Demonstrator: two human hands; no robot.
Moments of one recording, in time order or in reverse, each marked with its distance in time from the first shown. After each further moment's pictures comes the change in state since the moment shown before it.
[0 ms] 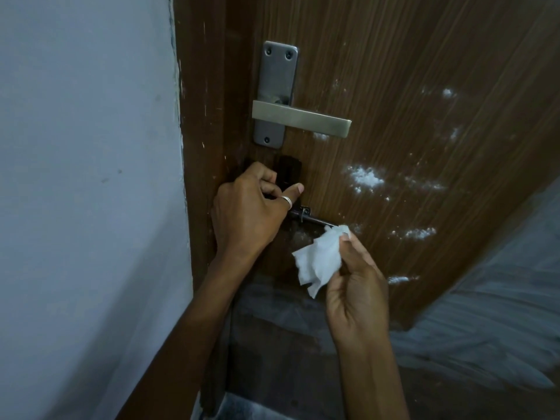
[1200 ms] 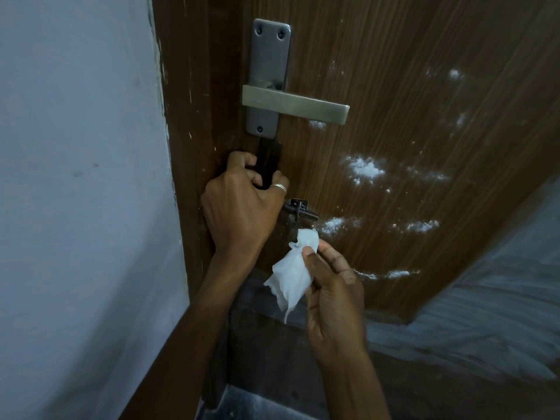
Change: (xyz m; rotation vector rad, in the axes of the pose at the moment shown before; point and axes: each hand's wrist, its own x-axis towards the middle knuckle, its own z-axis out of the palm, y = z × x) left_hand -0.002 0.003 0.008 0.064 0.159 -0.029; right_hand -0.003 0.028 -0.016 -0.329 -0.043 0.017
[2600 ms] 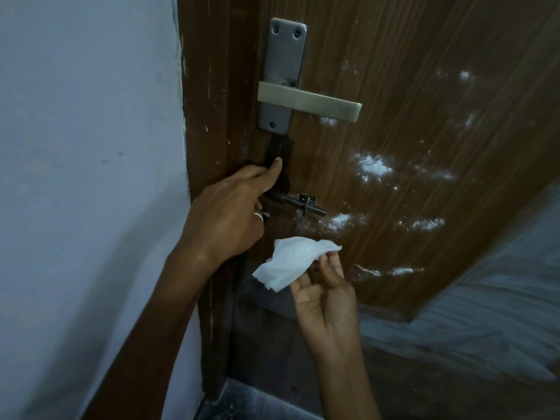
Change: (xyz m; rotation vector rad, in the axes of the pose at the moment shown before) left_hand 0.009 -0.023 -0.051 0.287 -0.618 0.350; right_hand 0.005 0.026 -0.011 0.544 -0.054 0.183
